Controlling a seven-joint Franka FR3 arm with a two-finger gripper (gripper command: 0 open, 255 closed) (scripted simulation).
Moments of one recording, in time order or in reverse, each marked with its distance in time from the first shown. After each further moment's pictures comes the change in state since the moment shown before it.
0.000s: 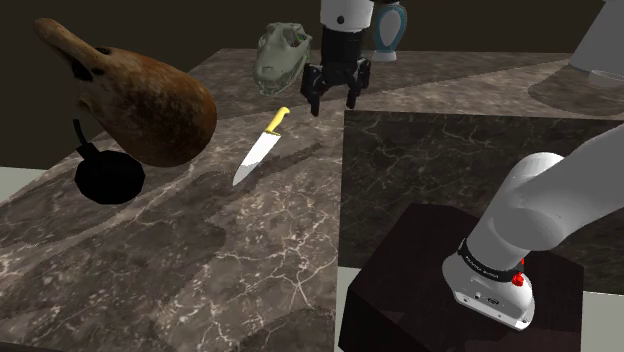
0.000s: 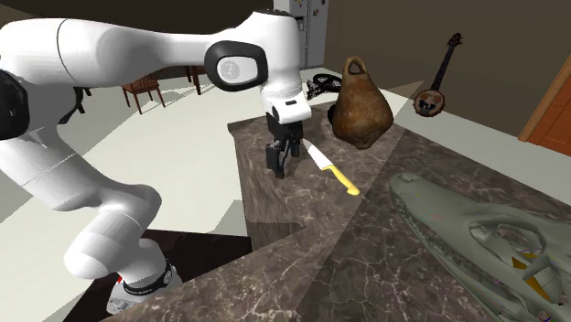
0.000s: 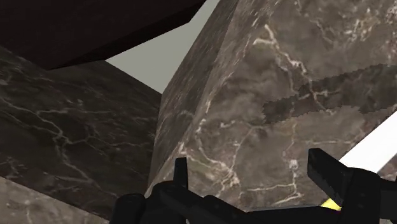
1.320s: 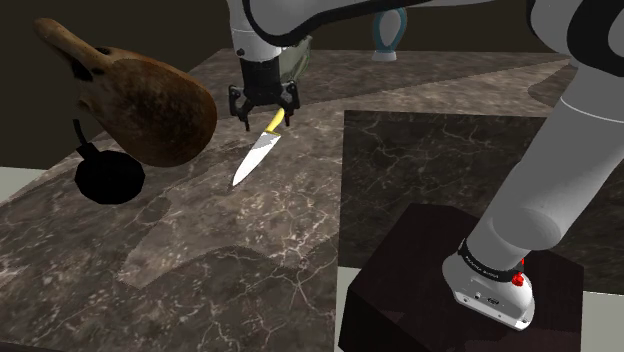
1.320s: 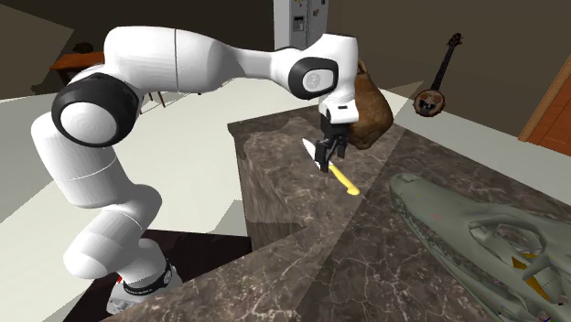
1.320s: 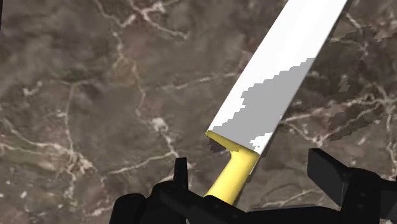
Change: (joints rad) arm -0.012 0.497 0.198 0.376 -0.200 0.076 0.490
